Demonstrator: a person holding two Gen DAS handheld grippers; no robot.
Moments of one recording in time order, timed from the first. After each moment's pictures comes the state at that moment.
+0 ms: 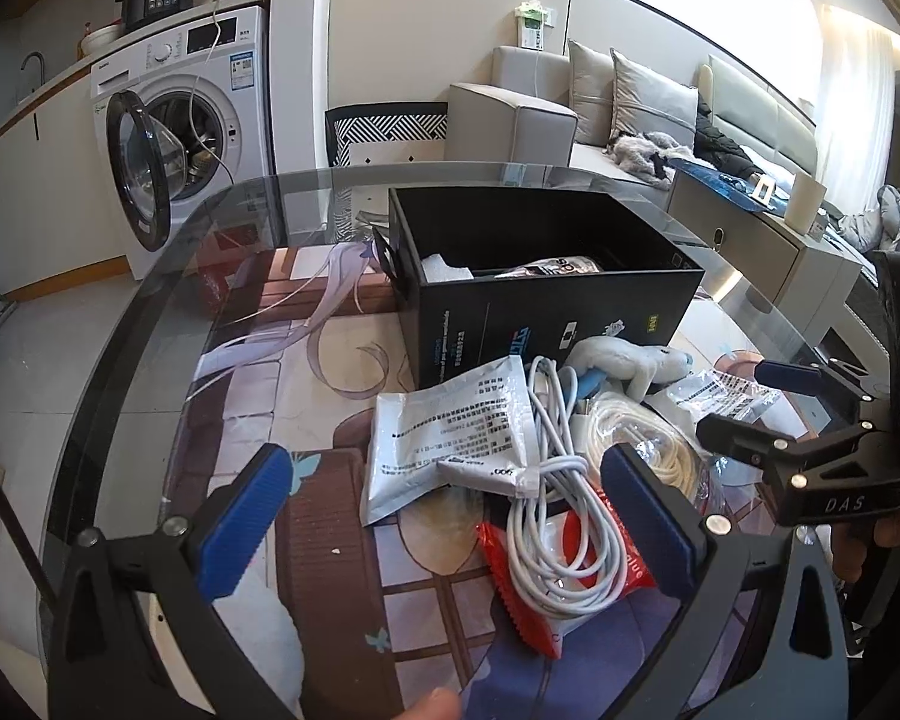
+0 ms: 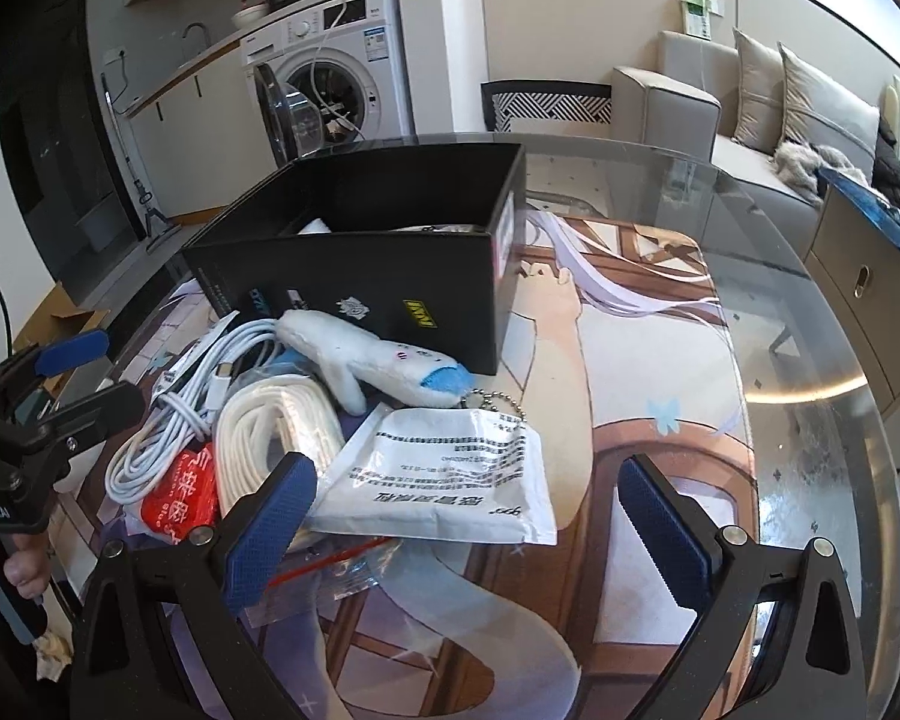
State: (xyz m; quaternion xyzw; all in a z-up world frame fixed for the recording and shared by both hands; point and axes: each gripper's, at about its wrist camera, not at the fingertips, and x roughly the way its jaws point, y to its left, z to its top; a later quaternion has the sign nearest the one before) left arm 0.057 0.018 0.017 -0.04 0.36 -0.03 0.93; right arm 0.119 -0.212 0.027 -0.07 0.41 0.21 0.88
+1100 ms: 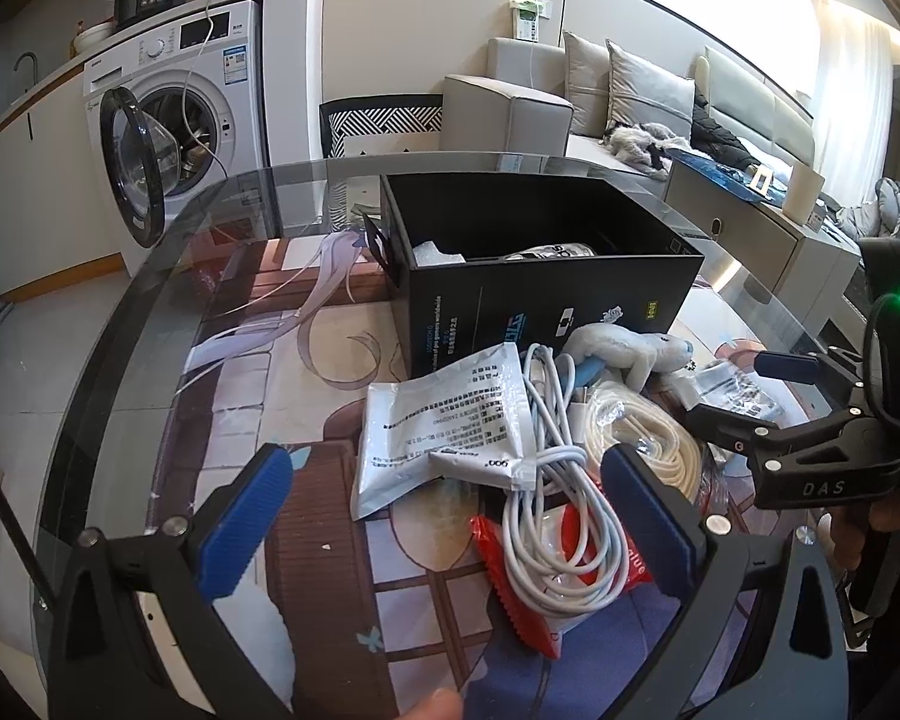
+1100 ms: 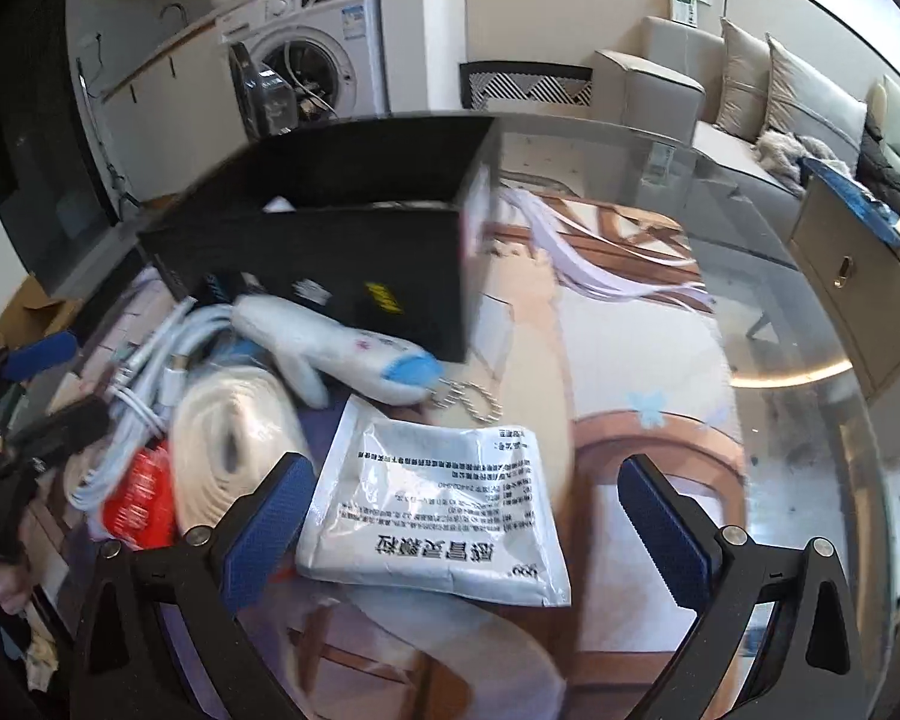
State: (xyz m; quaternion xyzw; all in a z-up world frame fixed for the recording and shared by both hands) left arm 0.059 0.015 0.009 -0.03 0.37 -0.04 0.93; right arm 0.135 -0.209 0.013 -0.10 0.44 0.17 0.88
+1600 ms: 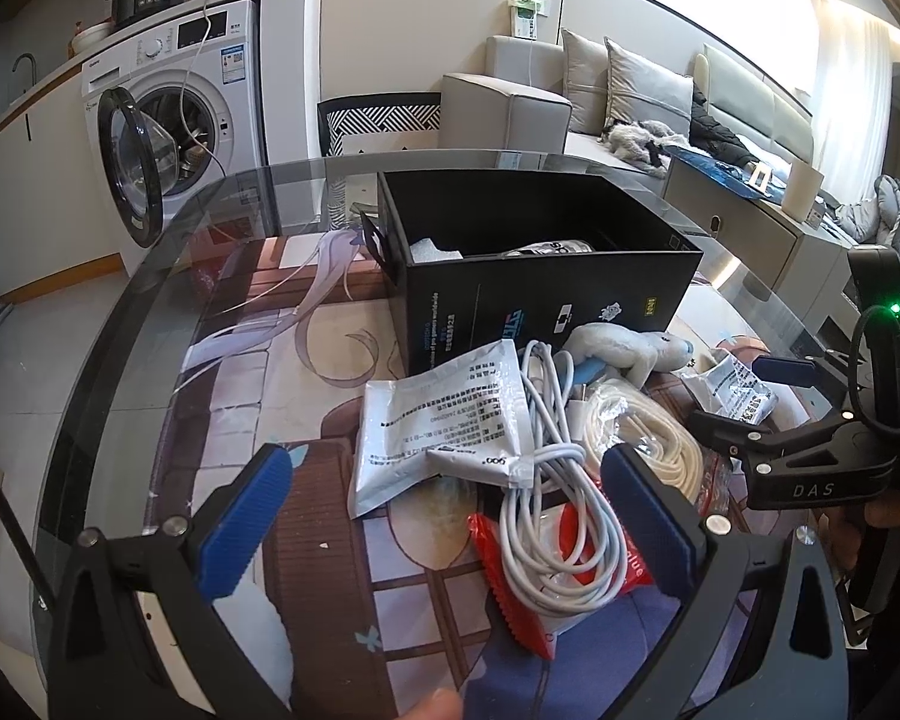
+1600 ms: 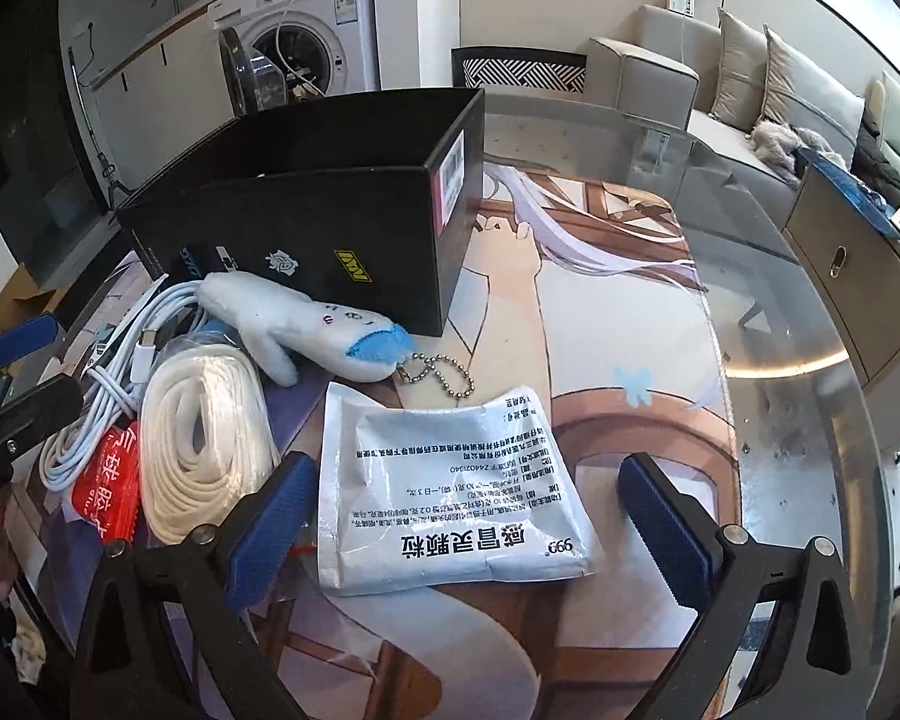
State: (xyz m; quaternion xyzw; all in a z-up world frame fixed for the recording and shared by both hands) left arm 0.059 0.016 0.012 -0.03 0.37 -0.04 0.93; right arm 0.133 -0.214 0.005 -0.11 0.44 0.17 0.87
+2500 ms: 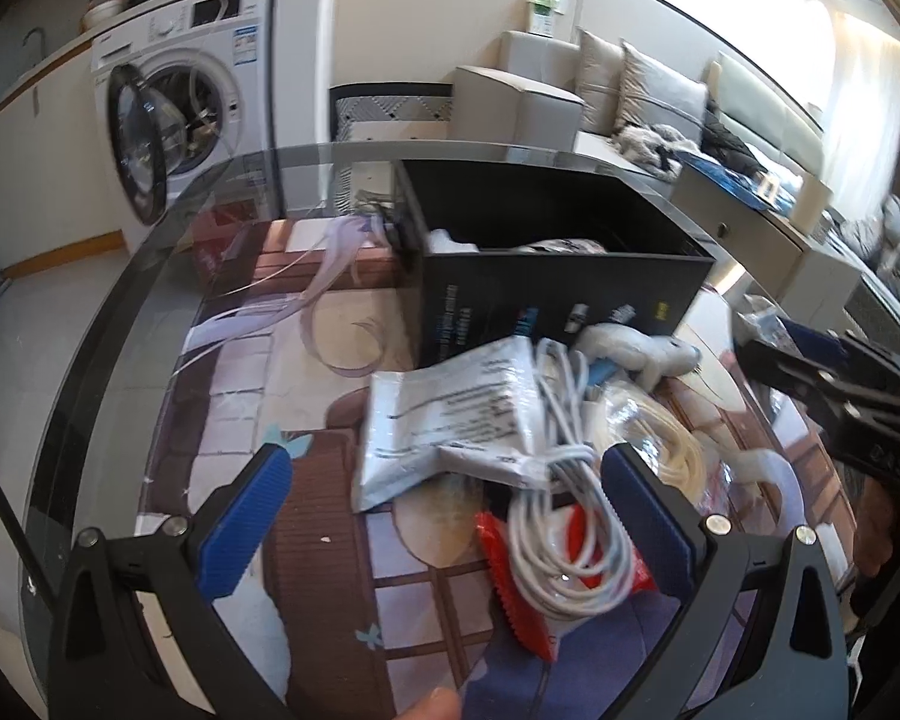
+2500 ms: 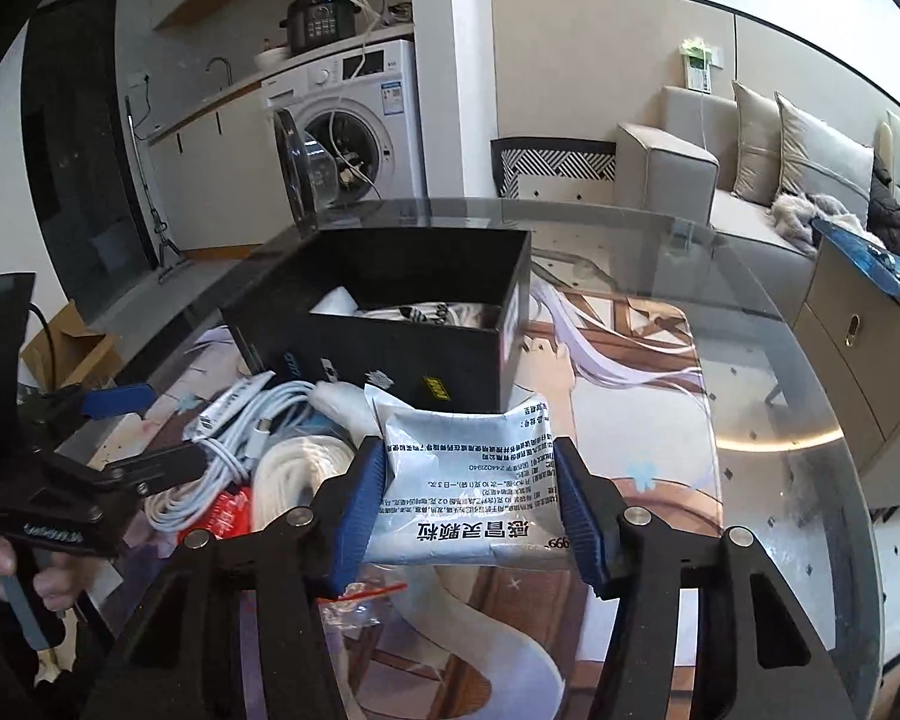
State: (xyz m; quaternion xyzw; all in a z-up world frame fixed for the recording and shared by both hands) left arm 0.063 0.024 0.010 -0.06 0.38 -0.03 0.92; right arm 0.104 -0.212 0.055 -0.07 0.34 0.23 0.91
